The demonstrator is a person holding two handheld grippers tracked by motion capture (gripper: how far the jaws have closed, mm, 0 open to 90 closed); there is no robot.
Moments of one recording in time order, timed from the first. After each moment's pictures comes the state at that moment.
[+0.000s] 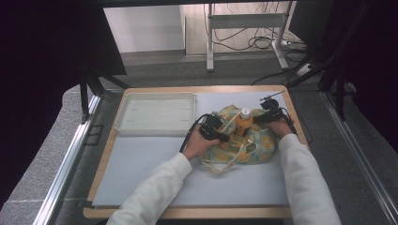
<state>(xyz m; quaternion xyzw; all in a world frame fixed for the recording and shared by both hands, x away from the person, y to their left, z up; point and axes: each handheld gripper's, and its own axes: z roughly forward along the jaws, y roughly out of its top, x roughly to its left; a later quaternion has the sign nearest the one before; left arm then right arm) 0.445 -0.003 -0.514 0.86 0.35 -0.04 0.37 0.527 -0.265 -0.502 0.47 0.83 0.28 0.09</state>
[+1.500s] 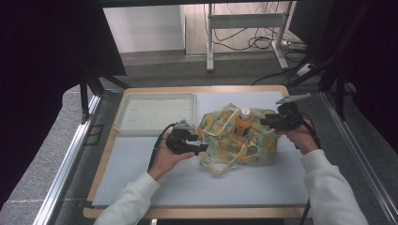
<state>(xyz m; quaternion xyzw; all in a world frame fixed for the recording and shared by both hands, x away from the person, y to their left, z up) 0.358 0.094 -0.482 0.83 0.36 0.06 0.43 0.431 -0.280 -0.419 0.39 0.83 0.37 0.15</state>
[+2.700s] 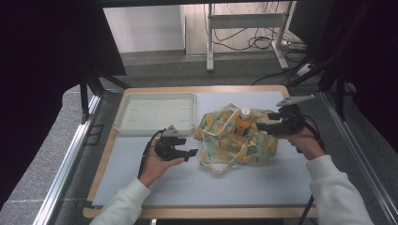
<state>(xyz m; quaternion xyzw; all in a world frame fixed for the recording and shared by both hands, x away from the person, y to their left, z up) 0.341 0.124 -0.492 0.82 0.38 0.09 0.43 0.402 -0.267 -0.394 0.36 0.84 0.39 0.14</state>
